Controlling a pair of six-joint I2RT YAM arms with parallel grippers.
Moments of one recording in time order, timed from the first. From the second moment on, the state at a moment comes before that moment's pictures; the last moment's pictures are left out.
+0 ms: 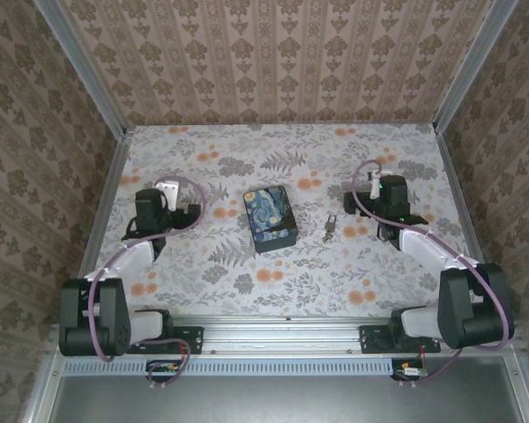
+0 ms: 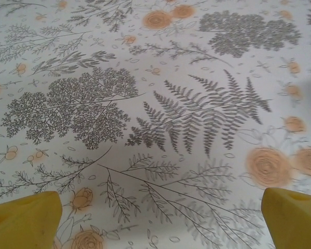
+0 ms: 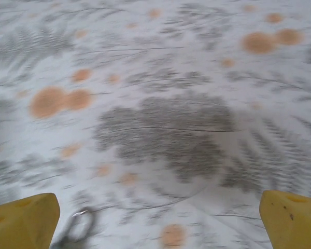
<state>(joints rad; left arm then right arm) -0.07 1.27 0.53 0.14 0.09 0.10 0.07 1.31 0.62 0.09 0.04 0.10</state>
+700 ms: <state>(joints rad) -0.06 1.55 0.38 0.79 -0.10 0.12 0.00 1.53 0.39 0.74 0.00 0.05</state>
